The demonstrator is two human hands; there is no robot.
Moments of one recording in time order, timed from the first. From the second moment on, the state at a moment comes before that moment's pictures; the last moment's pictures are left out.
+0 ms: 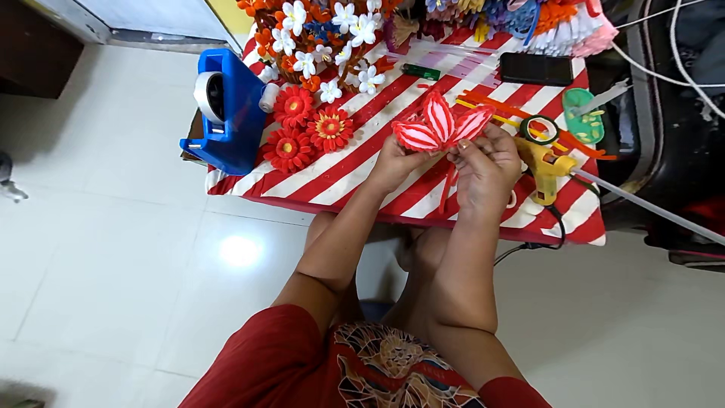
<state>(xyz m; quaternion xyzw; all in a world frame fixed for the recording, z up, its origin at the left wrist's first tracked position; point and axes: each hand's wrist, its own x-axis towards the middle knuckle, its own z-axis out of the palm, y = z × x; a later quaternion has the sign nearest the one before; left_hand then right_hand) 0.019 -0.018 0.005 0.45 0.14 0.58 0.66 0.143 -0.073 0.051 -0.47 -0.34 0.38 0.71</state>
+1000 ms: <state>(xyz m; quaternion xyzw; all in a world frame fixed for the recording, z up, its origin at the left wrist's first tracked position) 0.024 -0.016 -0.002 0.57 0.18 0.66 0.45 0.137 -0.068 0.042 -0.45 -0.36 0.35 0.74</state>
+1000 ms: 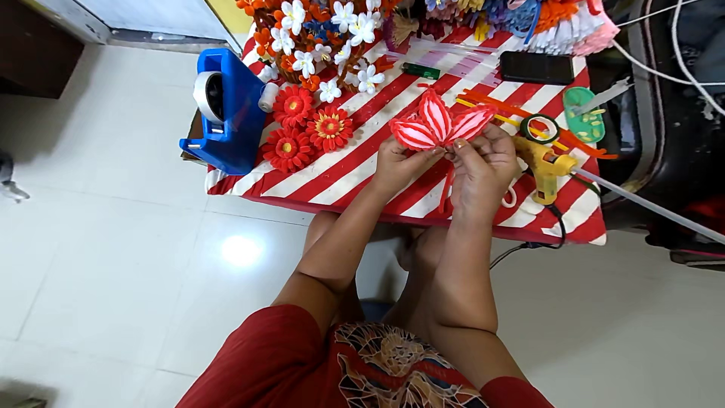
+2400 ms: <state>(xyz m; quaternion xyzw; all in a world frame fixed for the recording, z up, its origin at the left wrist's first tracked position) 0.020 -0.017 0.001 0.48 0.10 0.58 0.65 0.126 -0.071 0.043 -0.42 -0.37 0.33 0.76</state>
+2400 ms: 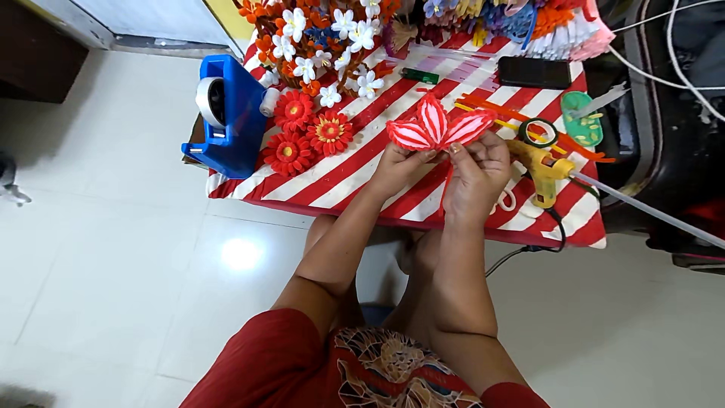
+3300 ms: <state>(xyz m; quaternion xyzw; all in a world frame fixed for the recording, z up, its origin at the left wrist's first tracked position) 0.018 -0.015 0.002 0.45 0.06 0.61 0.65 0.121 -0.072 0.043 -0.37 -0.39 0.37 0.76</state>
